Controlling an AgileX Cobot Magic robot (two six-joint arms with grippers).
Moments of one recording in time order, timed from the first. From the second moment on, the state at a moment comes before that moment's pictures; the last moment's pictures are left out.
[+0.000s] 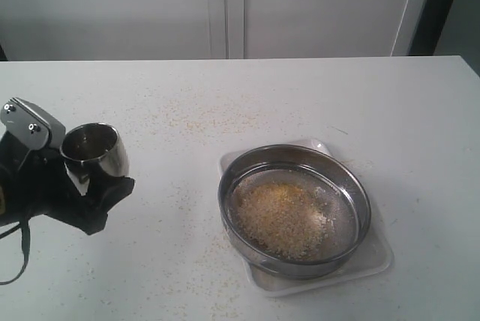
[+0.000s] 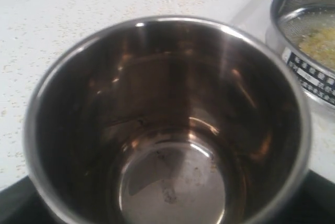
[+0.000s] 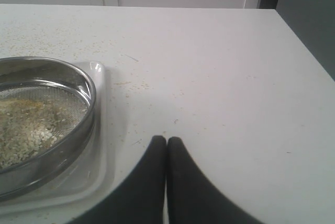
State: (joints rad) left arm -0.22 1.48 -0.39 0.72 -0.65 -0.34; right arm 0.06 0.00 -0.01 -0.03 0.36 0.06
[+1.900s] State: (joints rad) left arm -0.22 1.91 -0.49 0.98 -0.94 -0.18; right arm 0.06 0.00 -0.01 -0.03 0.36 0.06
